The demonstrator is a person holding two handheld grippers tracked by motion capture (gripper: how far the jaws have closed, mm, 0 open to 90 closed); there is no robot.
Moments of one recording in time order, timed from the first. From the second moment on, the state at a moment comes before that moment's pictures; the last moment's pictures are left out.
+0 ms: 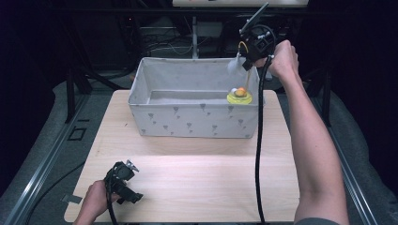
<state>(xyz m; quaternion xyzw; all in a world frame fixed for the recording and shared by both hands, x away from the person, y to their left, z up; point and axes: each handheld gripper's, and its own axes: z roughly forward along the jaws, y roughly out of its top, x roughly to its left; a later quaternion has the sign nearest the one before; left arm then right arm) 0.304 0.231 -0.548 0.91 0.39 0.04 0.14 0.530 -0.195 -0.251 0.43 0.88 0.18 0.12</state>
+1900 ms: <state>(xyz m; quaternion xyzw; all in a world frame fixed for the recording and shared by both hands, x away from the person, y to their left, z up) 0.305 0.230 -0.549 0.91 0.39 0.03 0.14 0.533 -0.210 -0.359 0.45 0.88 0.13 0.06</state>
